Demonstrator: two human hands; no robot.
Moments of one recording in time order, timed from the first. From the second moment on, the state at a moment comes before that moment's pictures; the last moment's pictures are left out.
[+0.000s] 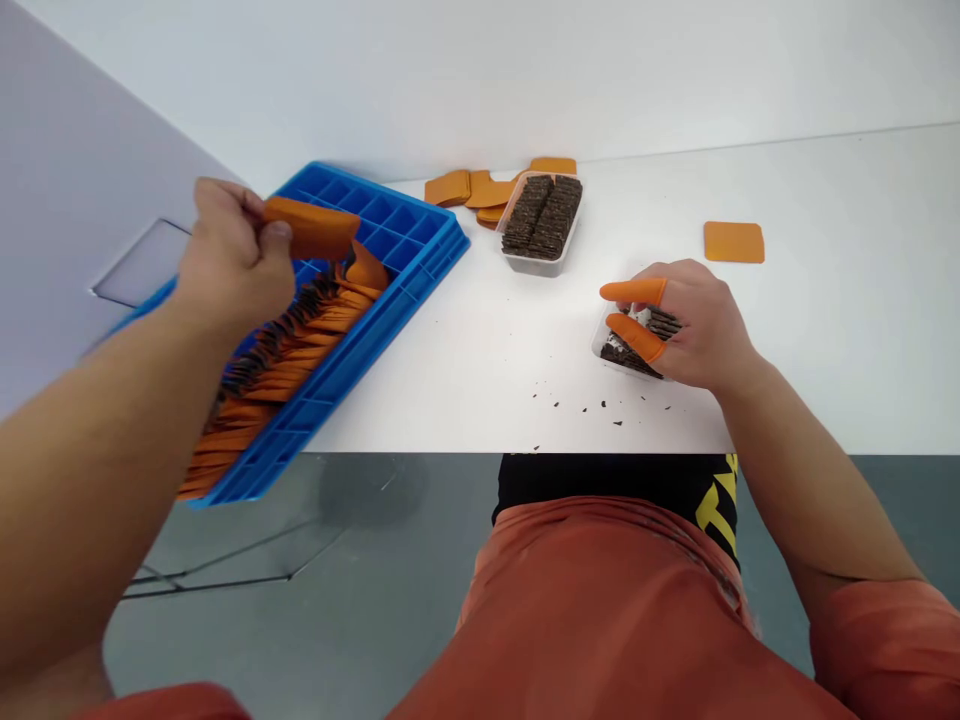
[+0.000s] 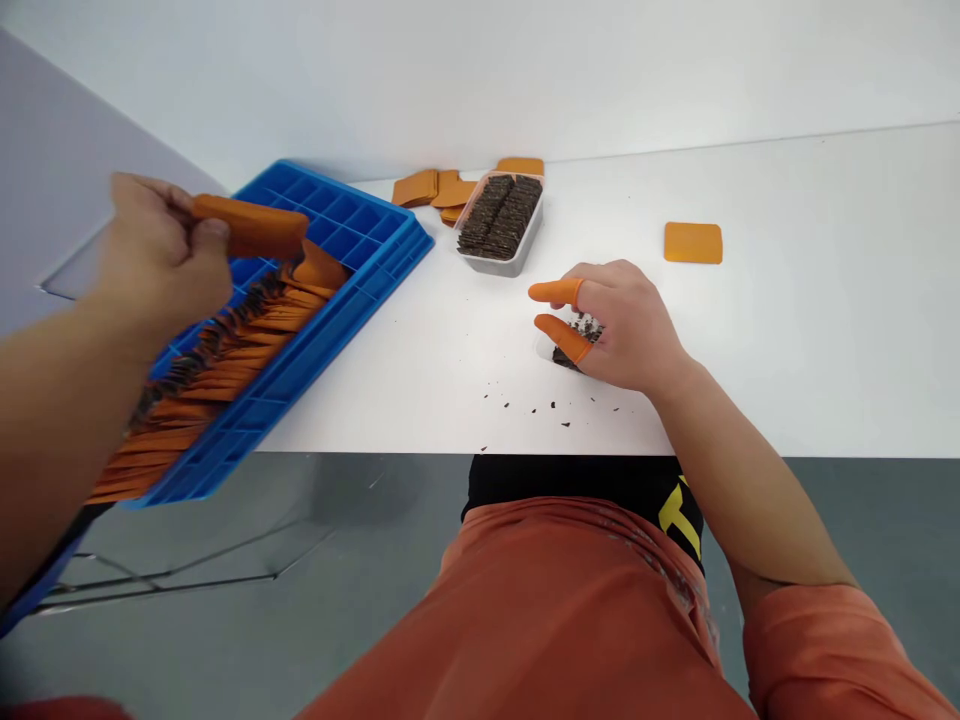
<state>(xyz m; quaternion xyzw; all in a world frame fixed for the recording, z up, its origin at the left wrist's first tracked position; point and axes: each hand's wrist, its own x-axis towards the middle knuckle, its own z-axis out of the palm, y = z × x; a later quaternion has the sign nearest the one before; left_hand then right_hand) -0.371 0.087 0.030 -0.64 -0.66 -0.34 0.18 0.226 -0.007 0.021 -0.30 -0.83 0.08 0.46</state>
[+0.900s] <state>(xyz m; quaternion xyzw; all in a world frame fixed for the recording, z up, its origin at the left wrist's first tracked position) -0.244 0.013 0.119 -0.73 -0.68 0.06 0.03 0.230 -0.009 0.027 -0.34 -0.85 0.13 0.37</state>
